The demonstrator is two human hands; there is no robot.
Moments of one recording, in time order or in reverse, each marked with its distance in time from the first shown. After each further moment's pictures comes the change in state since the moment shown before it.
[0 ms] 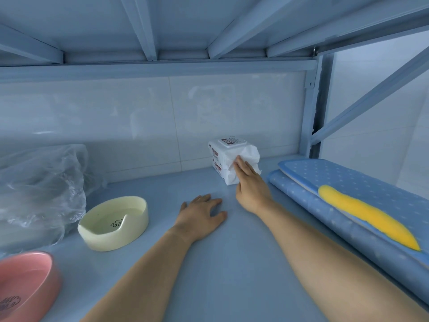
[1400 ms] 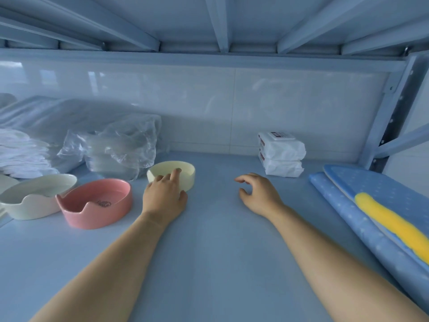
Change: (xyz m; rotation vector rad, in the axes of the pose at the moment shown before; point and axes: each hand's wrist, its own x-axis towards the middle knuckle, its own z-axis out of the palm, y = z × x) left_hand -0.127 -0.055 -0.039 0.268 0.503 -0.473; right_hand -0.047 -0.064 -0.005 0.386 -0.177 -0.224
